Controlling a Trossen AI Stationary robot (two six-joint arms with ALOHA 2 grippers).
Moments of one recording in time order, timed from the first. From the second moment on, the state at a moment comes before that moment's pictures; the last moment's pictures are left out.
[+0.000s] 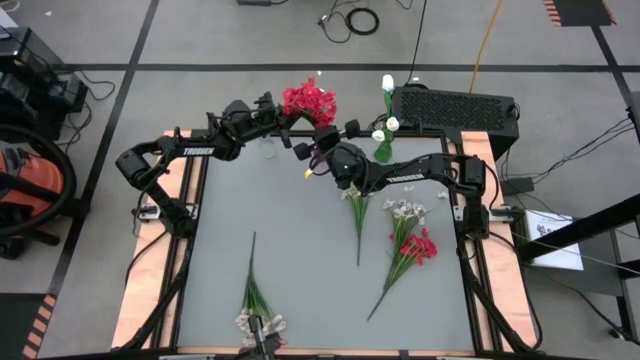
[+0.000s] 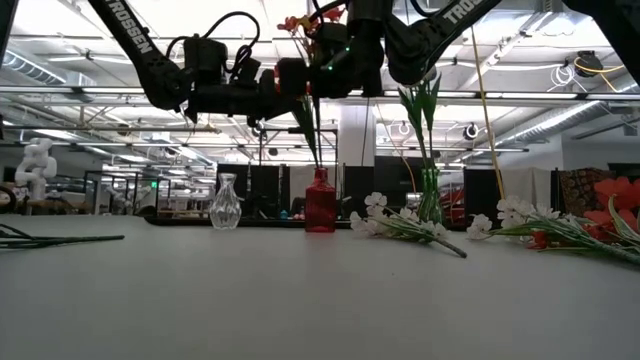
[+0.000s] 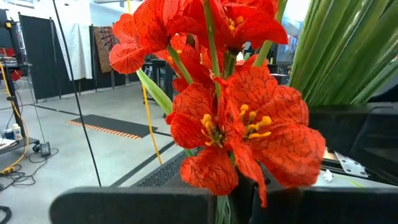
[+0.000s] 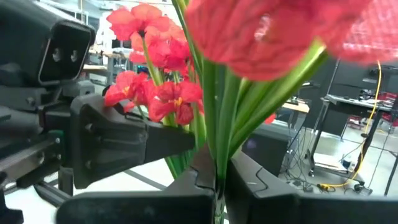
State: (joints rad) left arm 0.77 1.64 0.81 0.95 0.42 -0.05; right arm -0.21 1.98 1.32 0.83 0.94 -0.23
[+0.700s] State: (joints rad) left arm 0.77 1.64 0.81 0.94 0.42 -0.05; right arm -0.21 1.98 1.32 0.66 0.94 -0.06
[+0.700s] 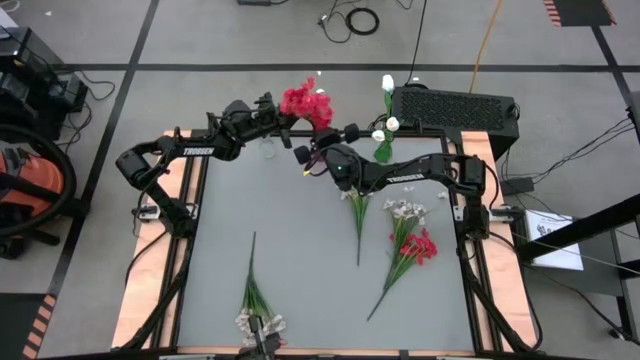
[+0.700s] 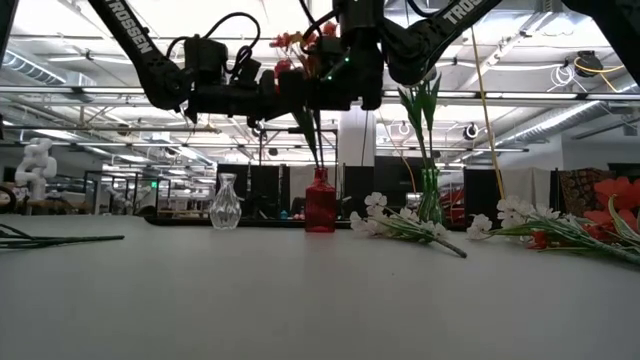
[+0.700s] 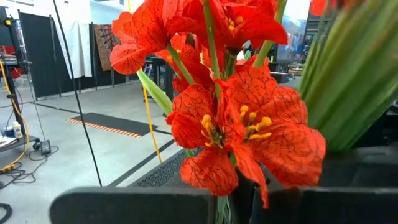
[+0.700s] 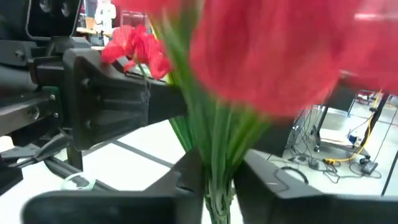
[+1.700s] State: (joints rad) left arm 0.77 1.64 0.81 0.92 0.42 -0.04; right arm -0.19 1.82 1.32 0.05 0.80 0.26
